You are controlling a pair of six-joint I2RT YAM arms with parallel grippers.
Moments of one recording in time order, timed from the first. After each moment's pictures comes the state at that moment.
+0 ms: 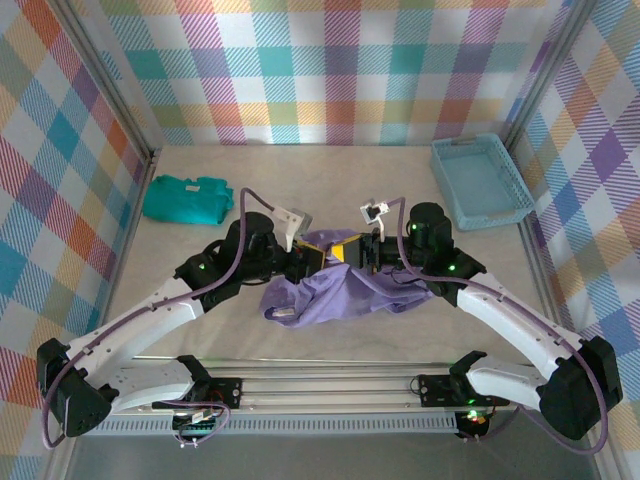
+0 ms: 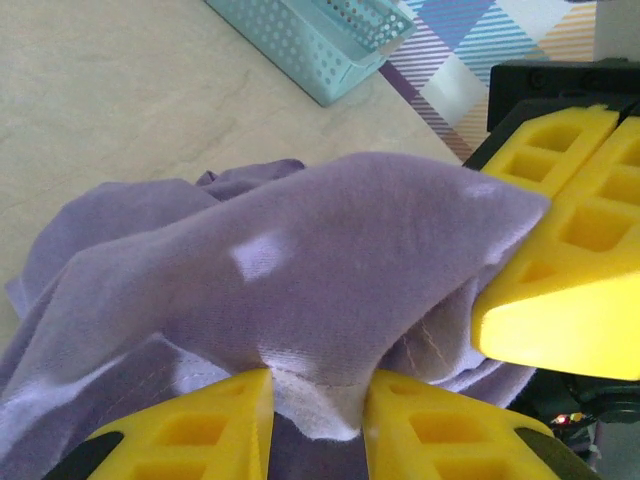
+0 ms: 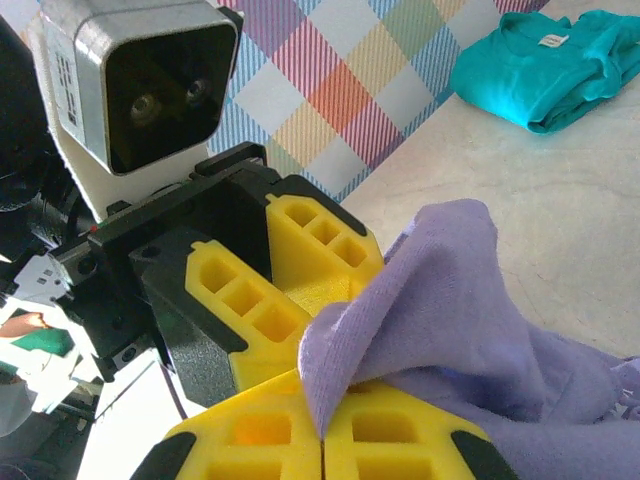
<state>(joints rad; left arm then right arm) -0.77 1.10 0.98 -0.38 0.23 -0.37 0.60 1.11 0.81 0.04 -0.80 0.52</state>
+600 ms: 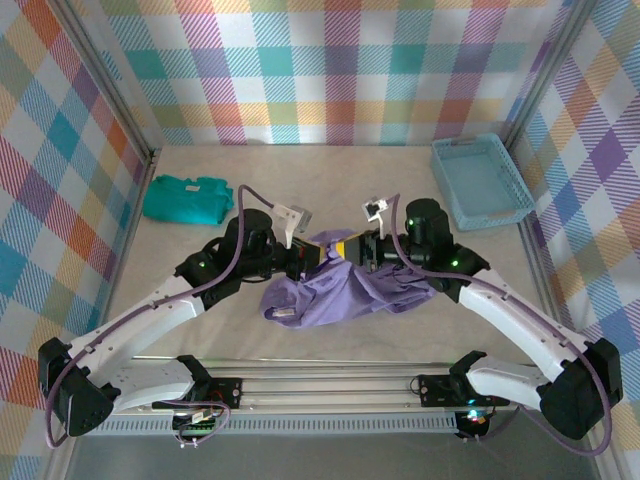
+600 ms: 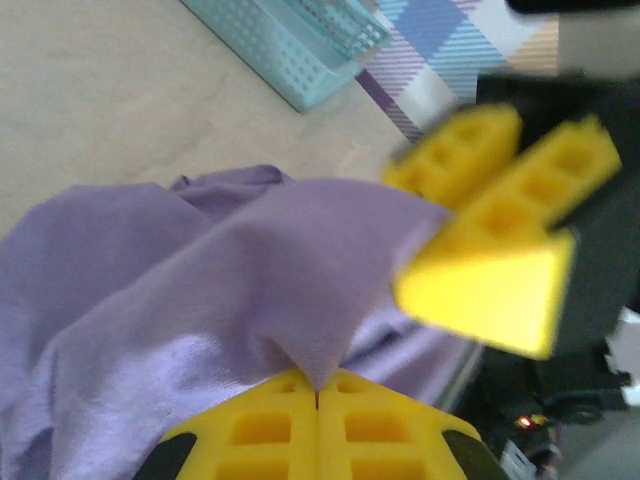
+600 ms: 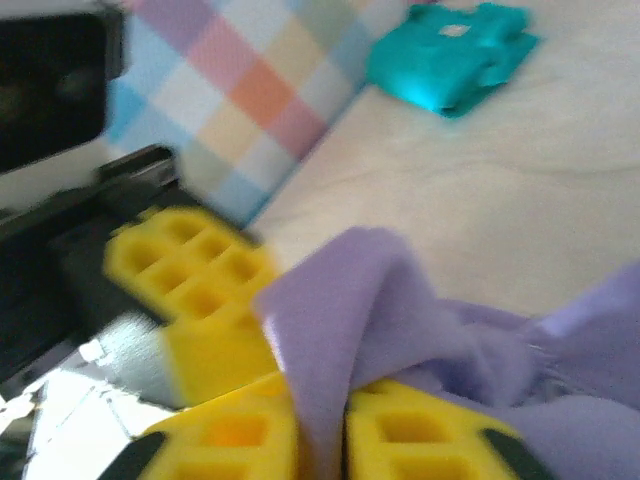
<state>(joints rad) -0.75 1.11 1.00 -0.37 0.32 -0.42 0.60 1.11 0.93 -0.23 -0.58 0.44</state>
